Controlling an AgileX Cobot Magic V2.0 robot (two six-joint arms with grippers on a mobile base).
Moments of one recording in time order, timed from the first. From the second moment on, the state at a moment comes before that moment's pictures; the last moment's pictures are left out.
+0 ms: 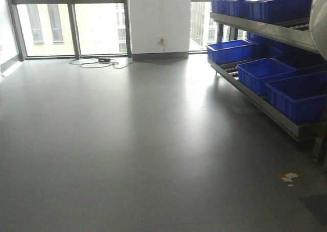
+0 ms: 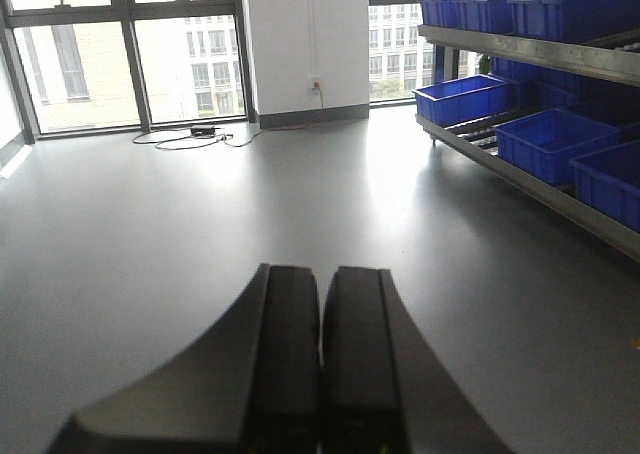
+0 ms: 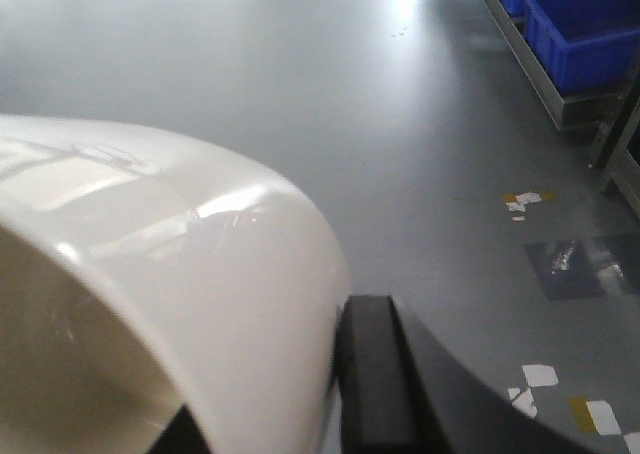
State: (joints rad) left arm -0.15 -0.01 0.01 -0.07 0.08 0.10; right arm 0.10 0.50 -0.61 0.01 0.58 0.11
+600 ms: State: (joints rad) left arm -0.15 -0.01 0.01 -0.07 0.08 0.10; right arm 0.10 0.50 -0.61 0.00 0.58 0.11
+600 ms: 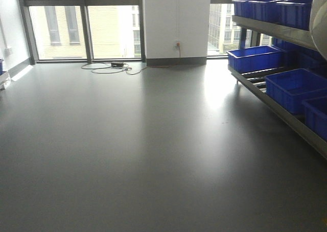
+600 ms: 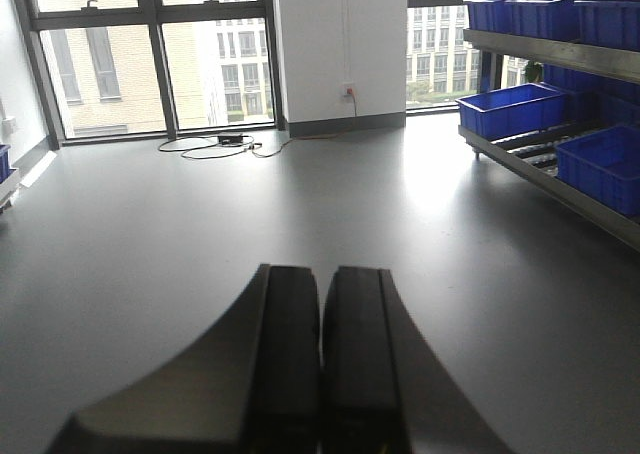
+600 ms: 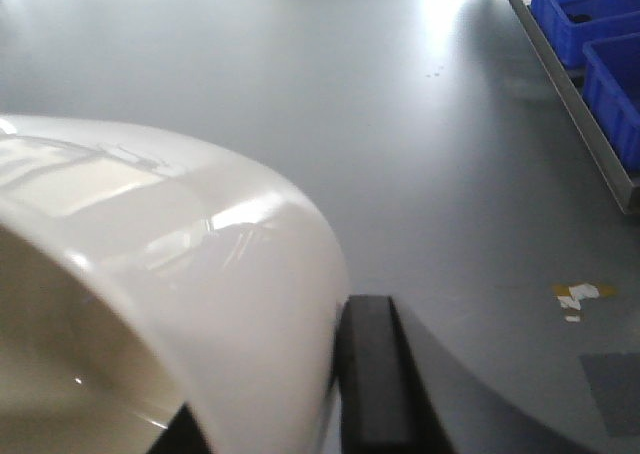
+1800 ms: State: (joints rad) left arm -0.15 -0.01 0.01 -0.07 0.08 0.10; right arm 0.10 0.50 -0.61 0.01 0.58 0.11
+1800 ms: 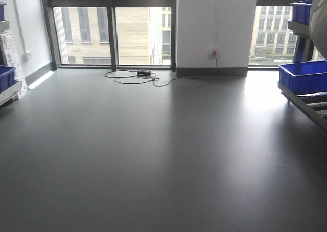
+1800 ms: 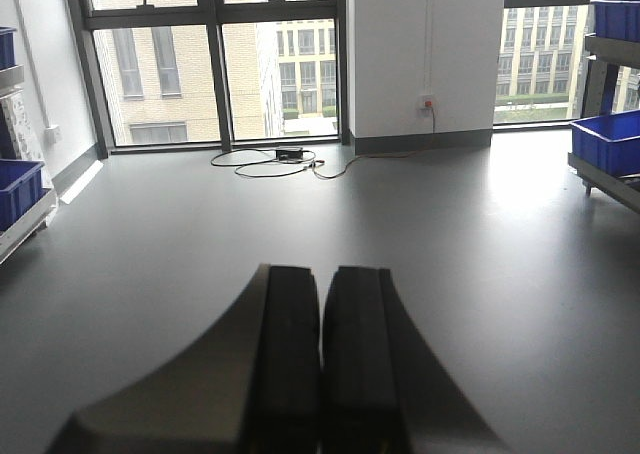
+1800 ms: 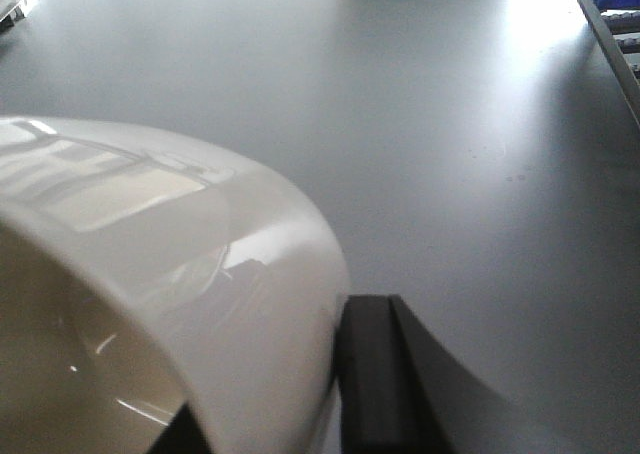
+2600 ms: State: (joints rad) left arm -0.15 -0.01 0.01 -0.07 0.08 0.10; right arm 0.10 0.50 -0.61 0.01 0.58 0.11
